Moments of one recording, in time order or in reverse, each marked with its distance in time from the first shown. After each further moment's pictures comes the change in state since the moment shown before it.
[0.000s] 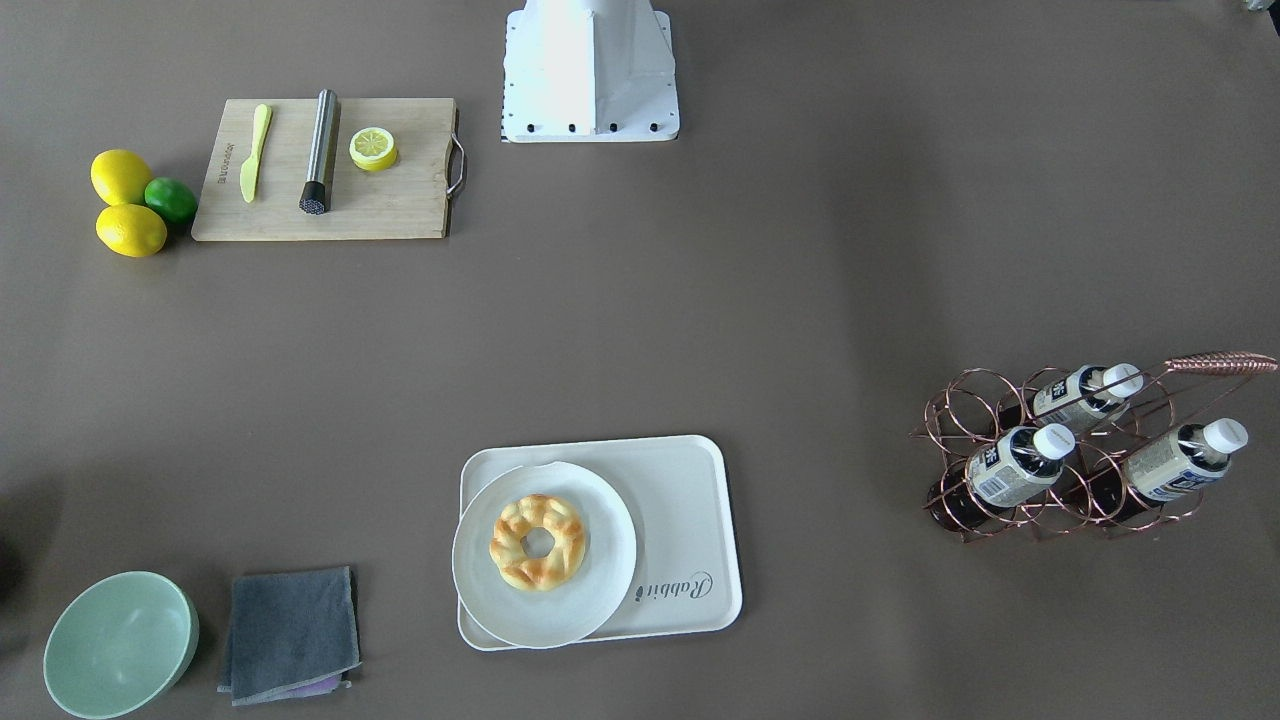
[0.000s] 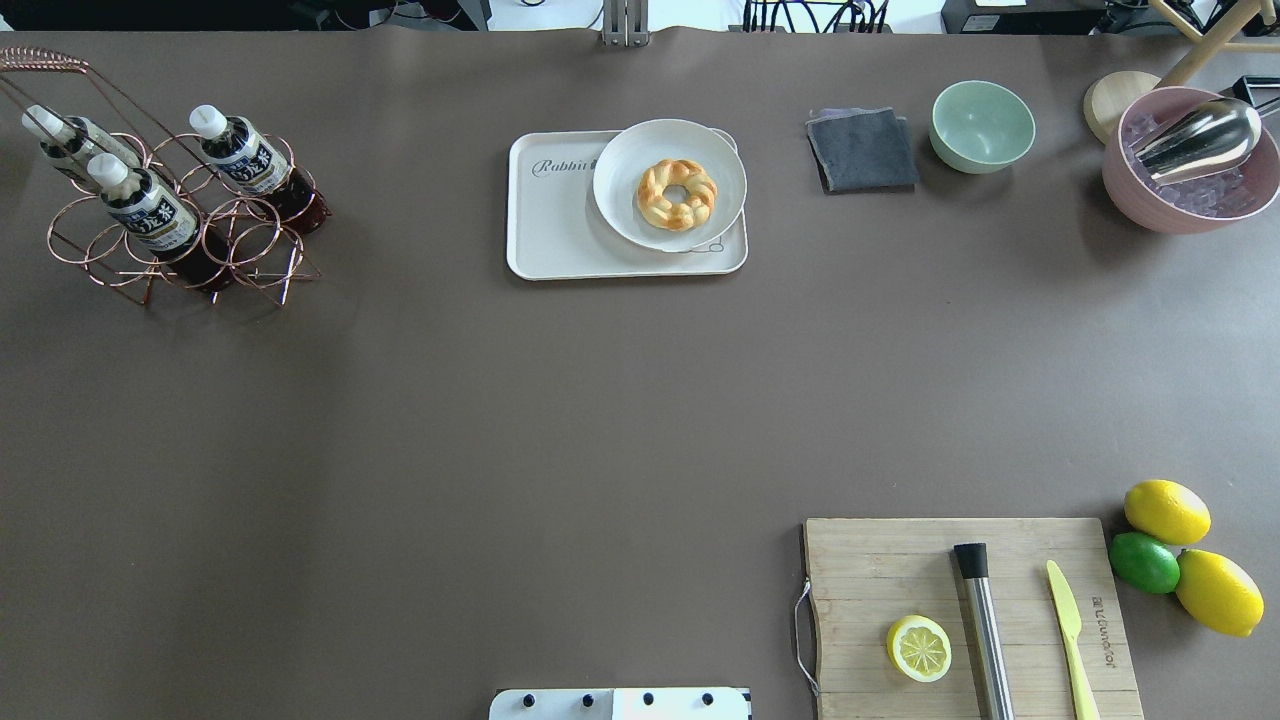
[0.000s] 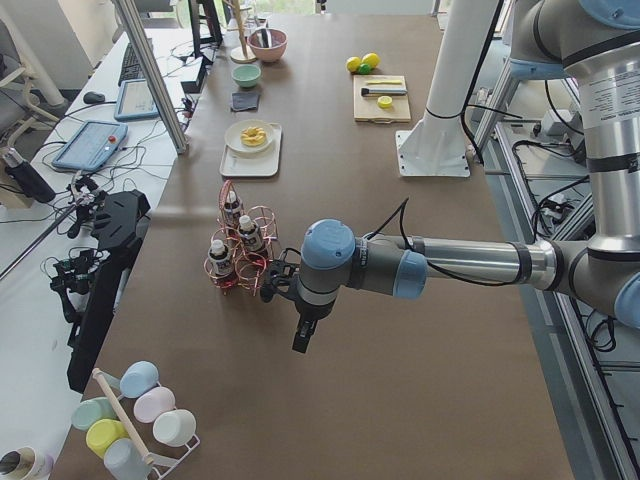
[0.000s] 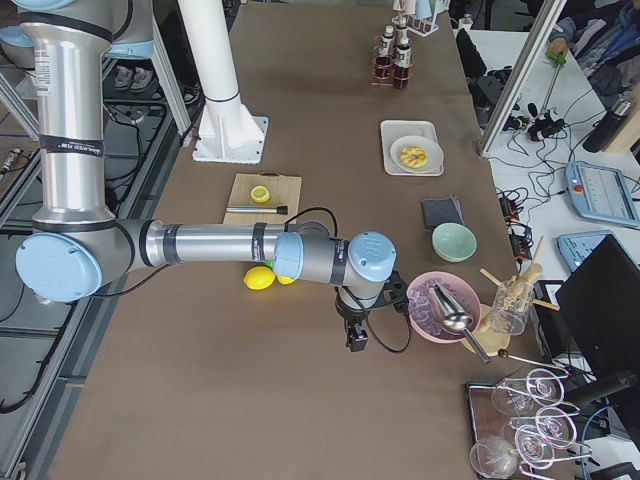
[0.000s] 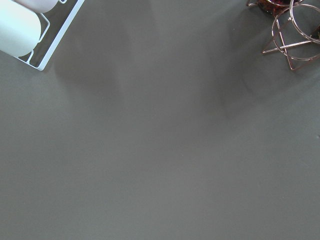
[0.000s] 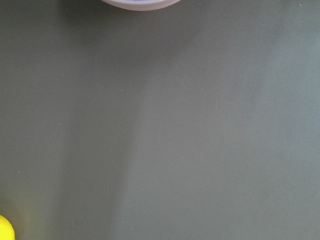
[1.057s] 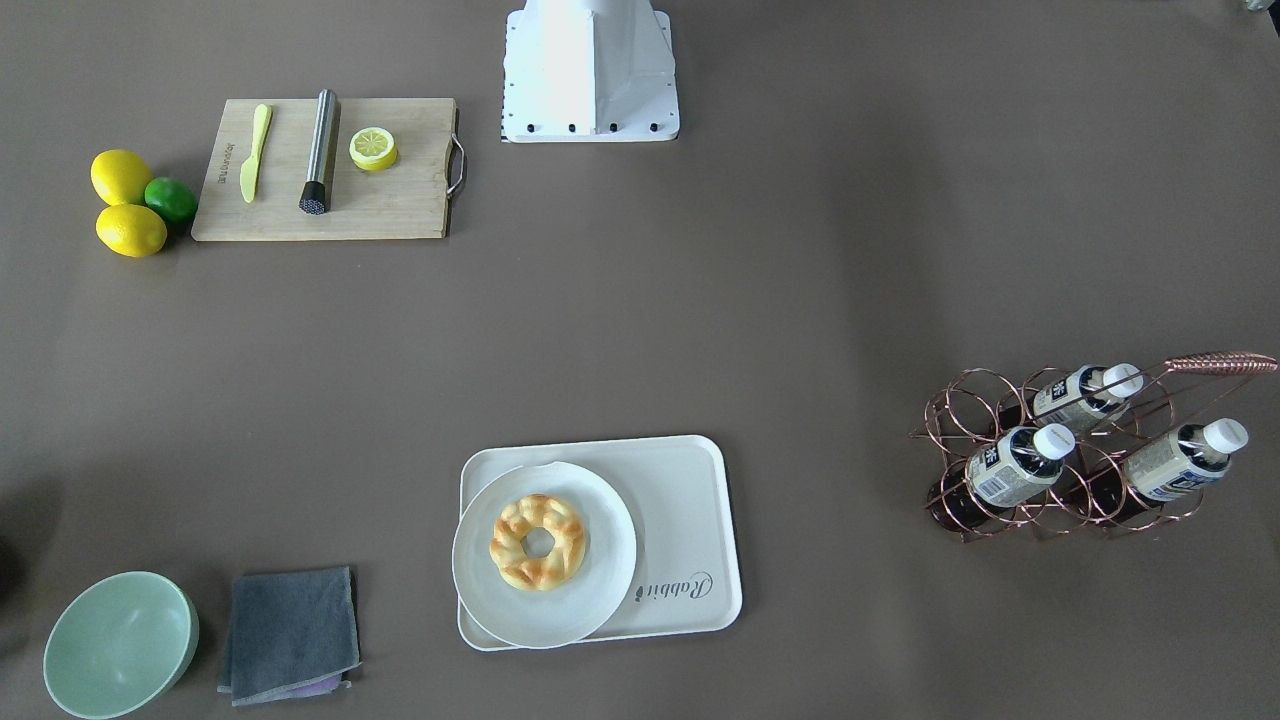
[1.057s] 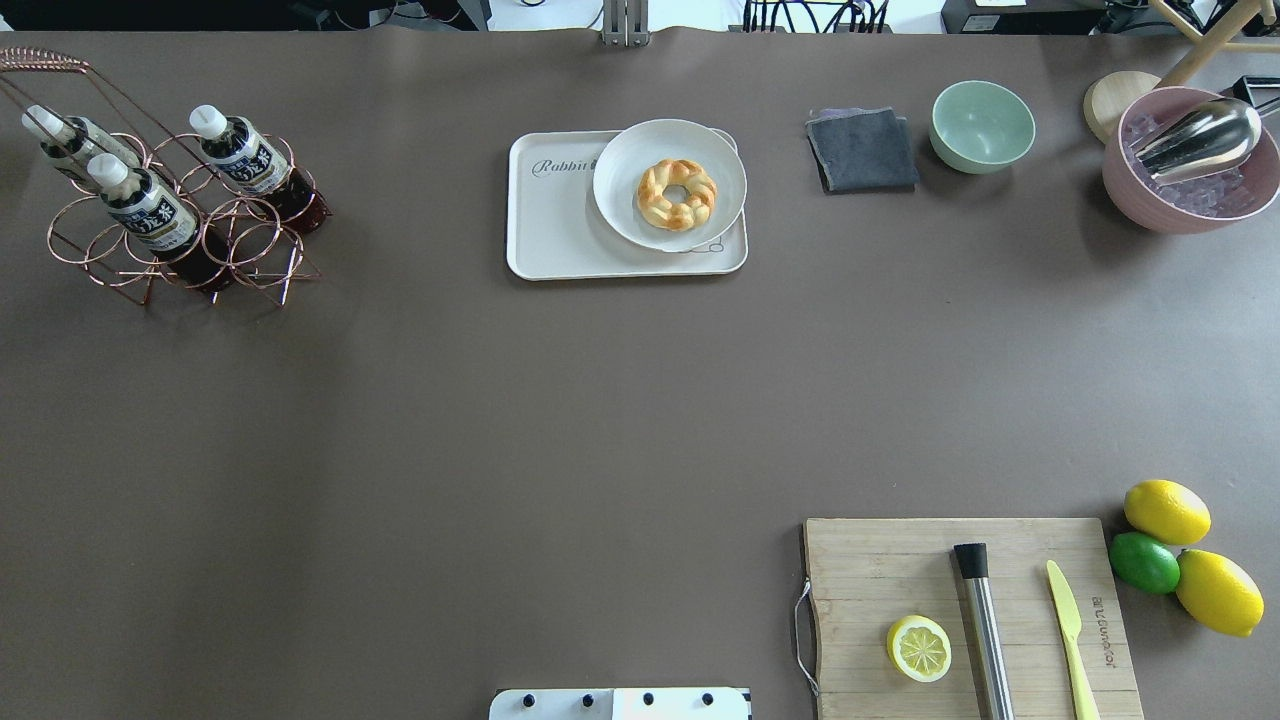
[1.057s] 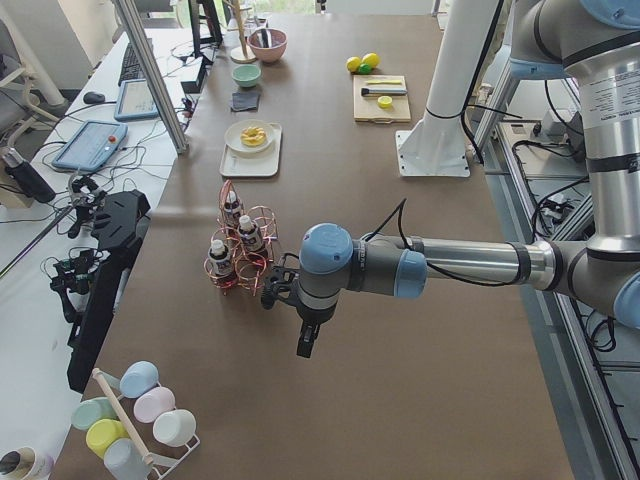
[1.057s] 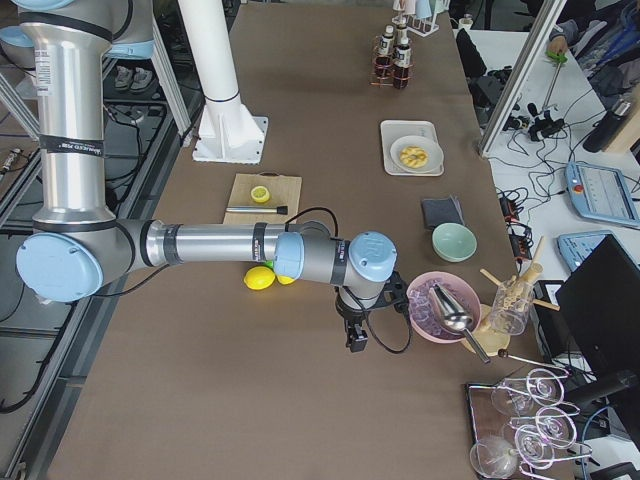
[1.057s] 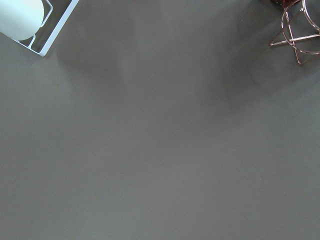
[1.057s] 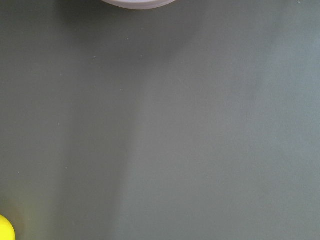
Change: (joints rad) left arm -0.009 -0.004 0.004 0.059 -0.001 0.000; right arm 0.000 0.003 -0.002 -0.007 -0.002 0.002
